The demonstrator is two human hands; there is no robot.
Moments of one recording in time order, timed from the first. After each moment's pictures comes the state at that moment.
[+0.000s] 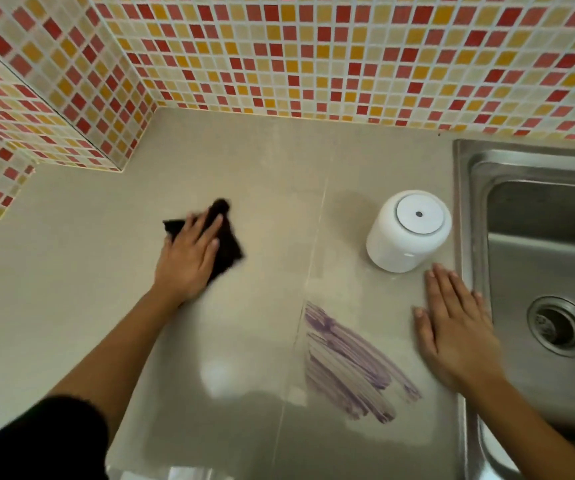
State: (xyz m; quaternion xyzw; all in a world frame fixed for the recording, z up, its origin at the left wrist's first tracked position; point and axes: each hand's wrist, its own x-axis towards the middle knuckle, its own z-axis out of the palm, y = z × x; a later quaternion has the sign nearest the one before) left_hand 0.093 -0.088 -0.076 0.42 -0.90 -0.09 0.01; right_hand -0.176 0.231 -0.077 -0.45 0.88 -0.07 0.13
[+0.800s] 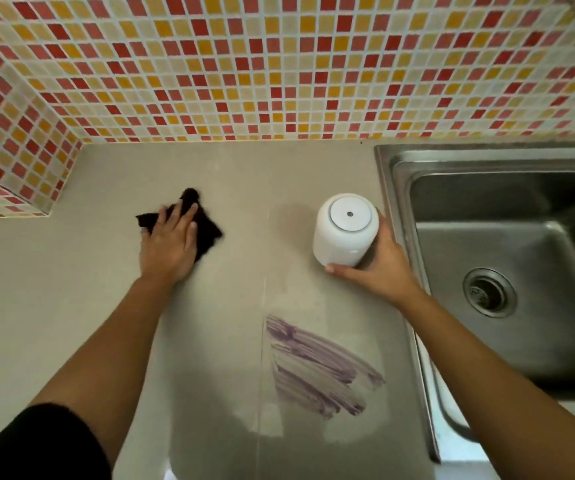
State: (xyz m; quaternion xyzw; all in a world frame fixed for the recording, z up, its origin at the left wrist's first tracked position) left_hand 0.005 -0.110 -0.067 0.43 -0.90 -0.11 0.02; right_hand -0.203 0.162 -0.049 -0.33 0.80 -0.44 0.23
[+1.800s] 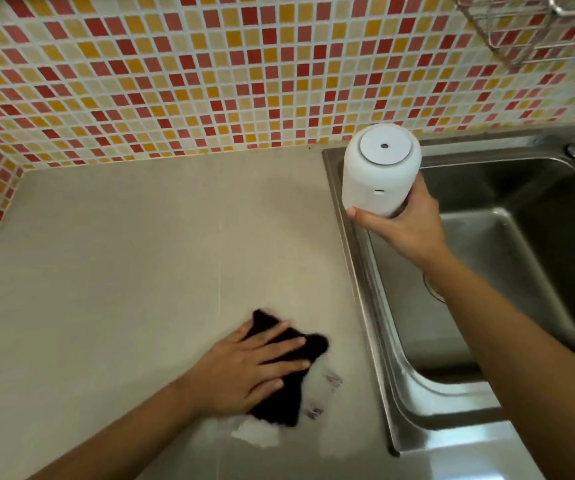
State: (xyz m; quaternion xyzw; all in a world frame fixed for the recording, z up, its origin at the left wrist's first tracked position) left_hand 0.013 0.069 -0.076 -0.14 -0.99 -0.06 -0.03; right_hand -0.272 0.208 0.008 -0.29 0.80 -0.52 0.09
